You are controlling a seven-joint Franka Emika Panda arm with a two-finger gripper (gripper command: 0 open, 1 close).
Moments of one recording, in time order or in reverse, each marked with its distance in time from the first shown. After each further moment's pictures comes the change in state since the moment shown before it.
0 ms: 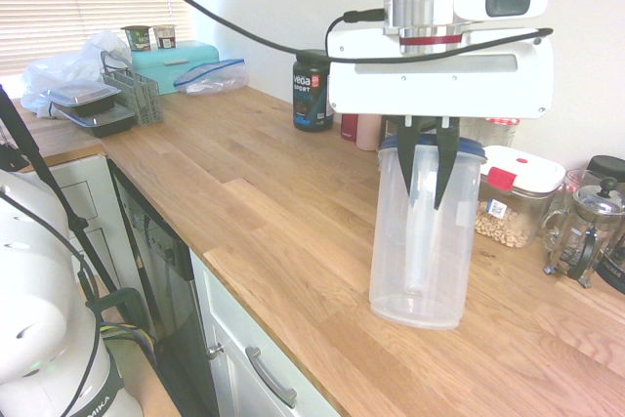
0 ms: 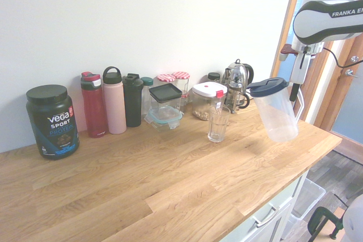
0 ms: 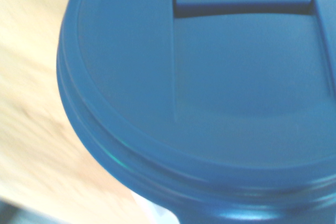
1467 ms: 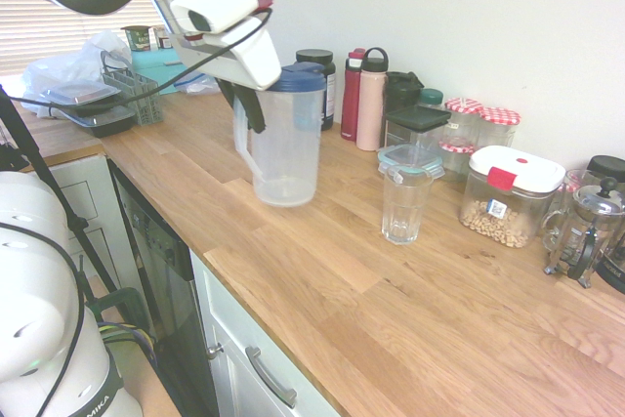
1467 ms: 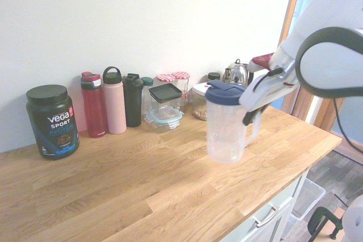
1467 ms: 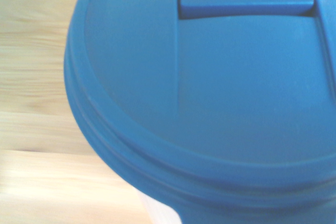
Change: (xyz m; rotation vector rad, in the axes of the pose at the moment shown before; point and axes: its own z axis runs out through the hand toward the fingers) arm -0.198 -0.243 -0.010 0.269 0.271 0.330
